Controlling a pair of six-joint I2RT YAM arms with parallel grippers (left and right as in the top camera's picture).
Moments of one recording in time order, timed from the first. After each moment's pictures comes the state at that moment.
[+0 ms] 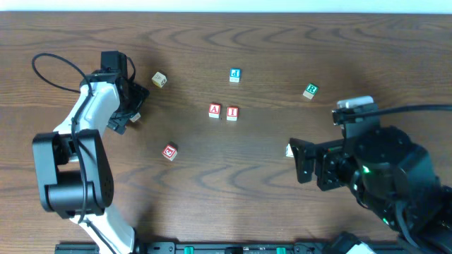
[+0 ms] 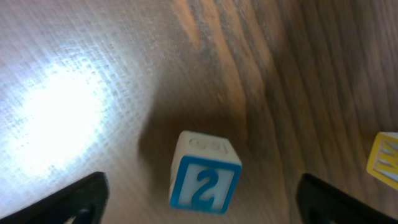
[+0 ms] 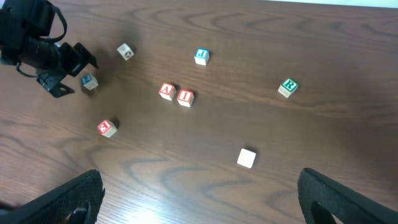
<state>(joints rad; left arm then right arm) 0.07 1.91 1.27 -0.71 -0.06 -0.99 0.72 1.02 1.60 -1.33 0.25 0.44</state>
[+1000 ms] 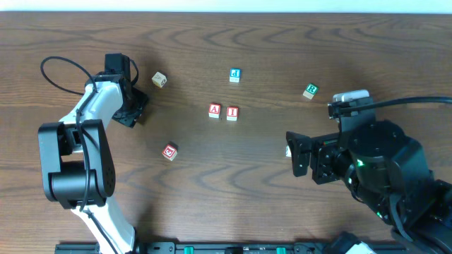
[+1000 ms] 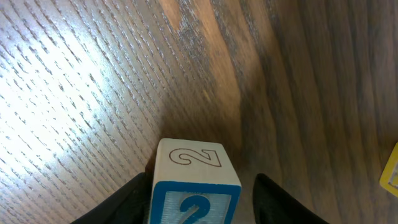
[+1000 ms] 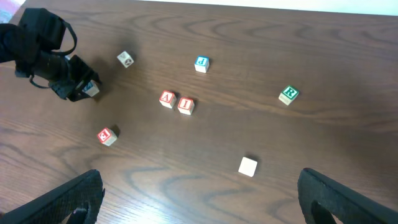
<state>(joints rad) 0.07 1.98 1.27 -0.66 0.00 -1.02 0.72 1.03 1.60 -1.29 0.26 0.44</state>
